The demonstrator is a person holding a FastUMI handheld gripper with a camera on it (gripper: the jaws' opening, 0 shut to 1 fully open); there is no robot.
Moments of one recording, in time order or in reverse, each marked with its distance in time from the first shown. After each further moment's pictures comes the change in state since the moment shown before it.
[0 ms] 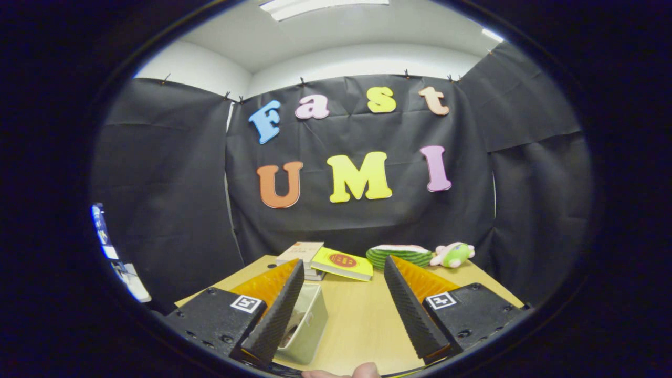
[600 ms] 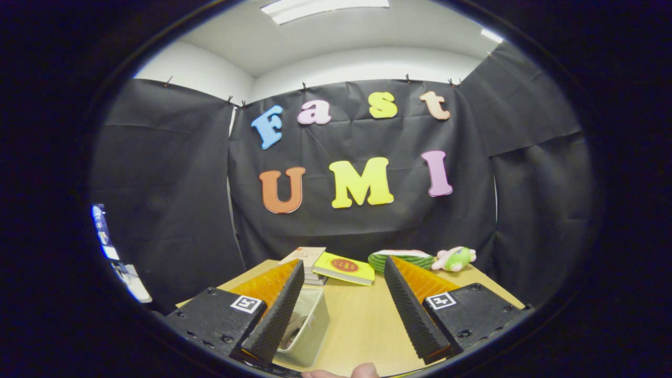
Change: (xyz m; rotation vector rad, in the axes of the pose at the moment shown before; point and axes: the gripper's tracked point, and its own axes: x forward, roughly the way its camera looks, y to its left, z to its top) arm 0.000 -0.004 0.007 0.003 -0.021 -0.002
